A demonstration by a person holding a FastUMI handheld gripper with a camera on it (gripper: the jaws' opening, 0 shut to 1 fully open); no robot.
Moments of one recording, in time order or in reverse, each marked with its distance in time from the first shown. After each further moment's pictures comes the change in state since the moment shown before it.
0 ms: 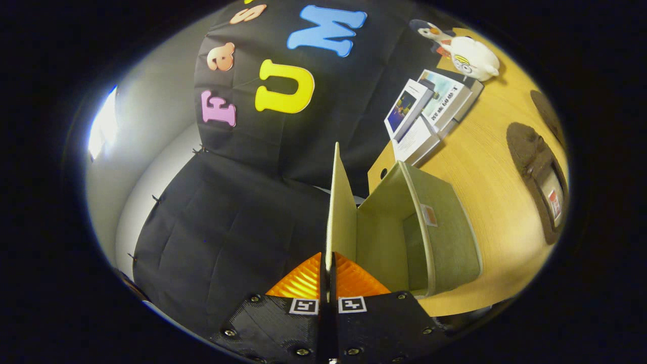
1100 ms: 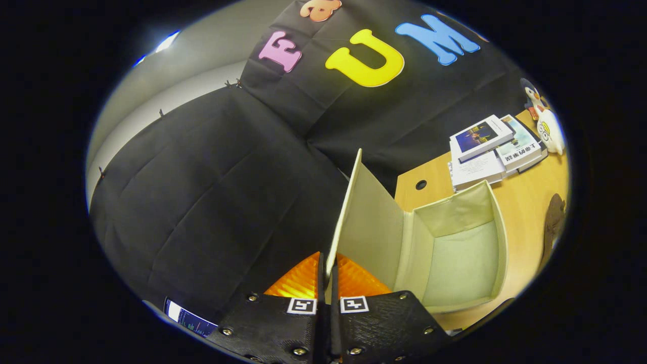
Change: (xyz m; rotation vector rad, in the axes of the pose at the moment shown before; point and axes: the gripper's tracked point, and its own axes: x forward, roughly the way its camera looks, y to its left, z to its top) arm 0.100 0.103 -0.075 -0.407 0.090 -0.054
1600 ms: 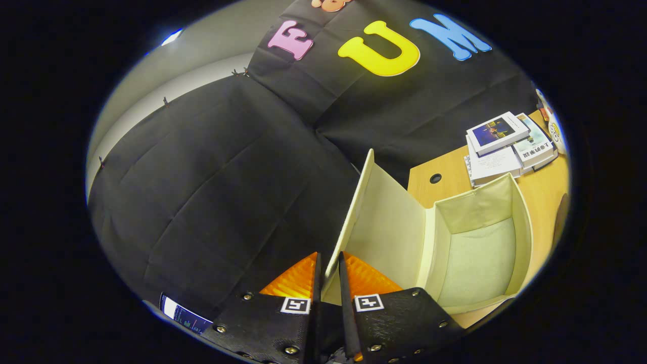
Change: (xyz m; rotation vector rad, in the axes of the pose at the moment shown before) arm 0.035 0.025 -0.017 -0.037 0.041 0.033
